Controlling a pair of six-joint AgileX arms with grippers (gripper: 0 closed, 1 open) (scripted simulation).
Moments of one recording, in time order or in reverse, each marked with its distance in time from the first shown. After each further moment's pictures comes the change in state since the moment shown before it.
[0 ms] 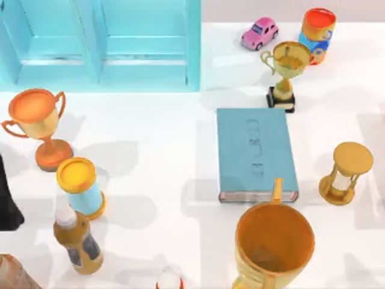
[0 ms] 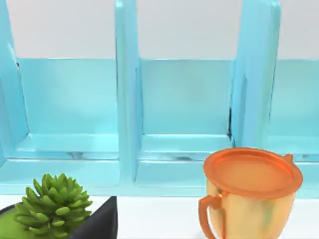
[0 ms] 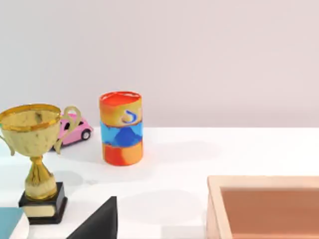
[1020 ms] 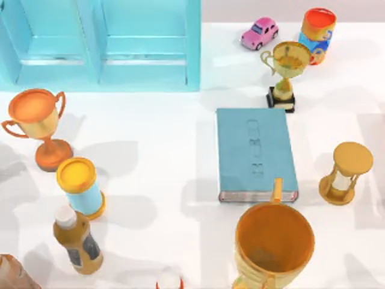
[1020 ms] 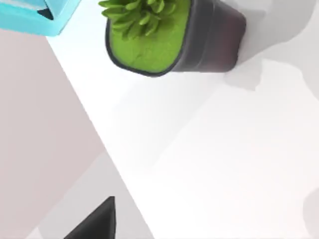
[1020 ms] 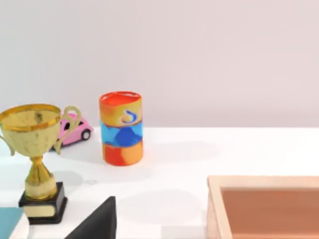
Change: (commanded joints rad) left arm 0.366 0.754 0.645 -0.701 0.030 1.193; right arm 0.000 0.000 0.000 0.000 0.000 0.000
